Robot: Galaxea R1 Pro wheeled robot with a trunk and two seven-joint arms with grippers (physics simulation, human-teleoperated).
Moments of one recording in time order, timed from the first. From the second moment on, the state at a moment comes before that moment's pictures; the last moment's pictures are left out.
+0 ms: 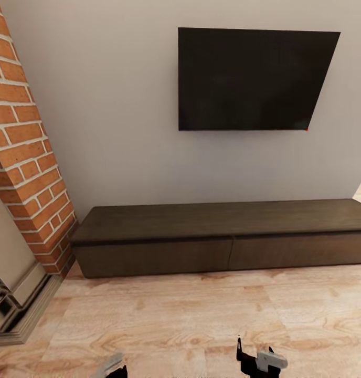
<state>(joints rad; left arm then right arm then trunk) -0.48 0.00 -1.97 -0.13 2.34 -0.36 0.17 -0.27 0.04 0.14 -0.33 -0.14 -0.69 -0.31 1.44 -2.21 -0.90</state>
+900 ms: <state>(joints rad) -0.79 -0.17 -1.87 -0.79 1.69 -0.47 1.39 -0.68 -0.08 0.14 -0.49 -0.70 -0.30 -0.27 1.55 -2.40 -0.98</state>
